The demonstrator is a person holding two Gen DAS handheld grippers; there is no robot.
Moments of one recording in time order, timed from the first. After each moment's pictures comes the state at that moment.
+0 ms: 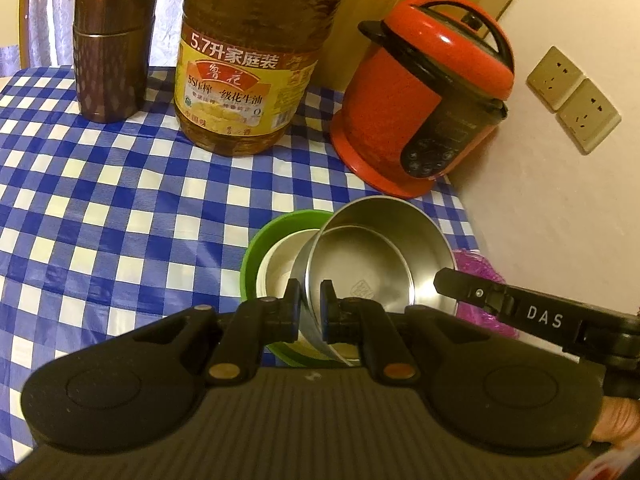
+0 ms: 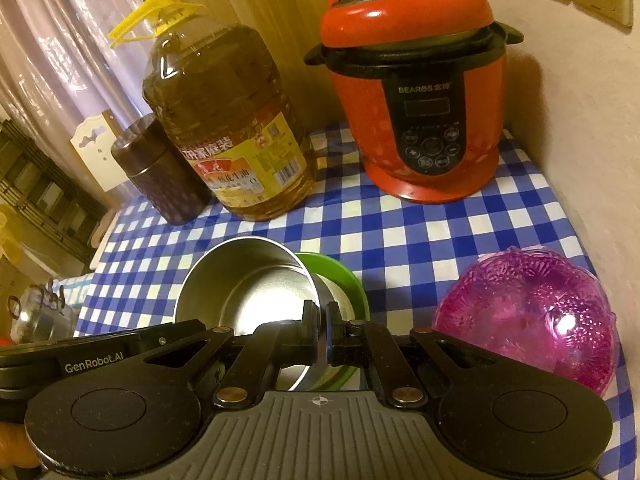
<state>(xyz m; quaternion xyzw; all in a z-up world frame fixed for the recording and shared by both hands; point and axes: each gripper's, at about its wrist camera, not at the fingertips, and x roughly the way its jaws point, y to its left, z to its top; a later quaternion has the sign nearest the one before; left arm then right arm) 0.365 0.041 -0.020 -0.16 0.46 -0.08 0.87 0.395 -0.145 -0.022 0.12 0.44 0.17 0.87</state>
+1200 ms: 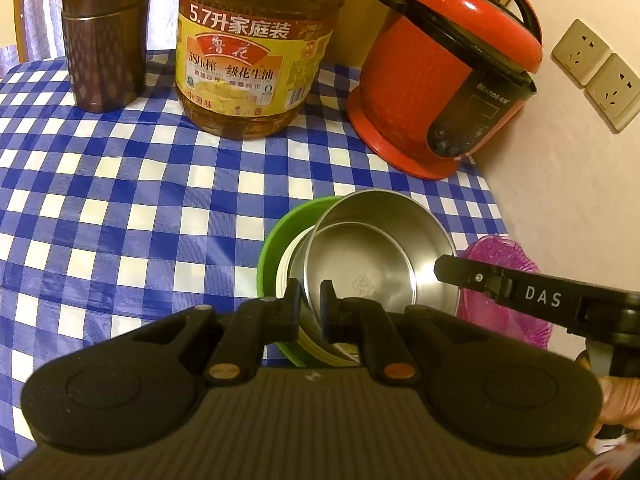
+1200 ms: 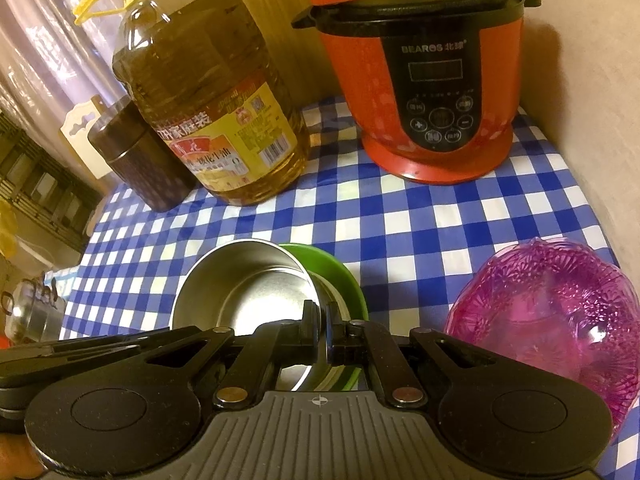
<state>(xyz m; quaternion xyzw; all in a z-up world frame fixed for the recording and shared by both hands) 0.390 0.039 -0.046 -0.13 0.48 -0.07 0.86 0.423 -0.135 -0.056 0.12 0.47 0.17 0.86</state>
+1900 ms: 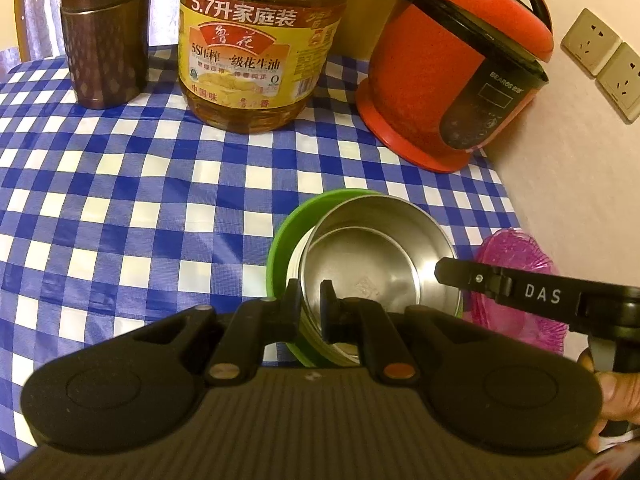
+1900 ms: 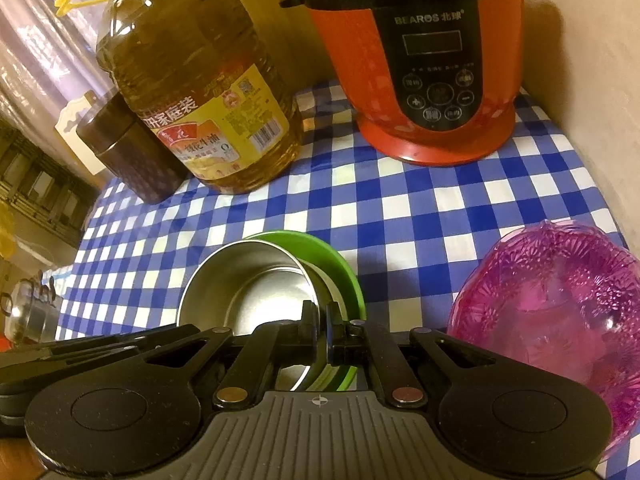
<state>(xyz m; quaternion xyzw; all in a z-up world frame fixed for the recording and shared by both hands) 0.395 0.040 -0.056 -0.12 0.49 -0.06 0.86 0.429 -0.134 -0.073 0.13 0.49 0.16 0.85</state>
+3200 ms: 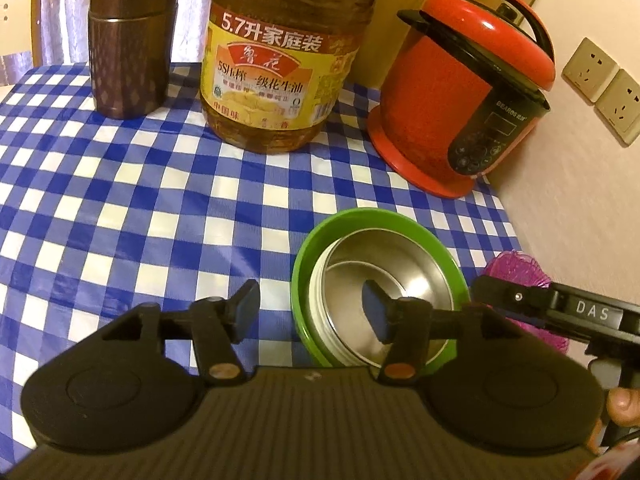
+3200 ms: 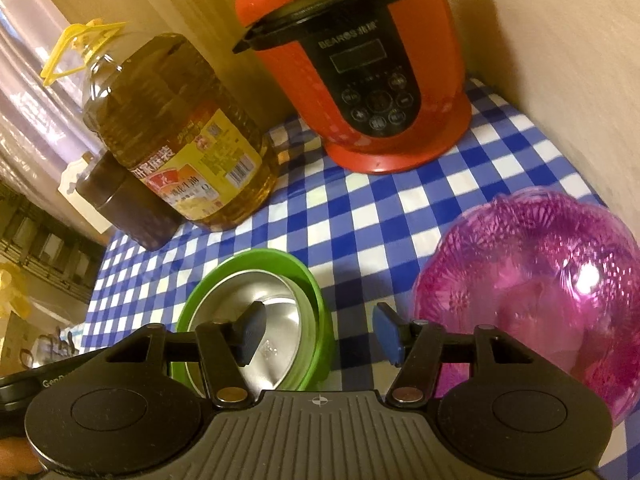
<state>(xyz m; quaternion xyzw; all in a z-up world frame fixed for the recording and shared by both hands) 0.382 0.055 -0.056 -0.14 0.45 -0.05 0.88 0.404 -0.173 -0.080 0.22 0.44 0.14 0.86</state>
